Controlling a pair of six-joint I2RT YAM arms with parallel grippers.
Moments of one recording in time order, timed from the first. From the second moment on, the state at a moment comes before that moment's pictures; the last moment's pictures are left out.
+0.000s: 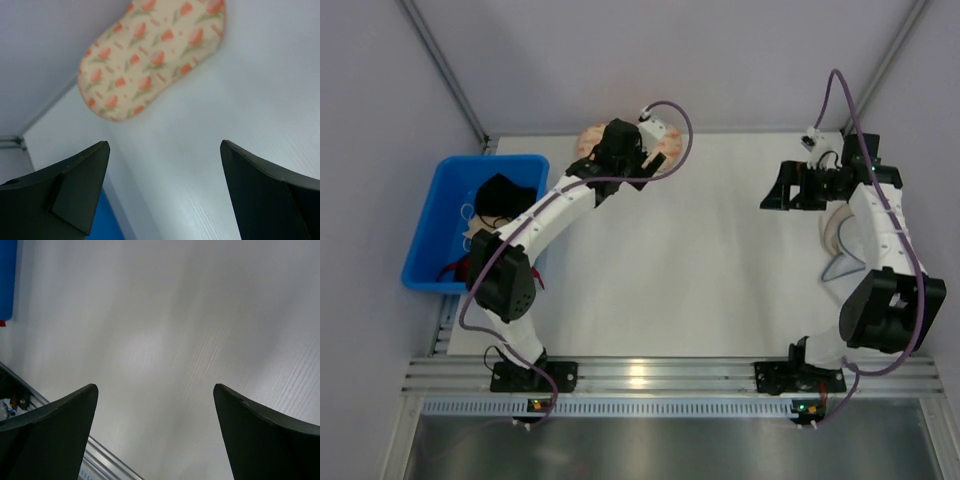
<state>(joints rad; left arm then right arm) -0.55 1.82 1.62 -0.29 -0.27 0.39 -0.18 1.52 1.39 -0.89 -0.70 -0.13</state>
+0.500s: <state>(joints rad) -0.54 1.39 1.08 -0.53 -0.09 0.13 0.03 1.23 1.01 -0.87 -0.58 -0.23</state>
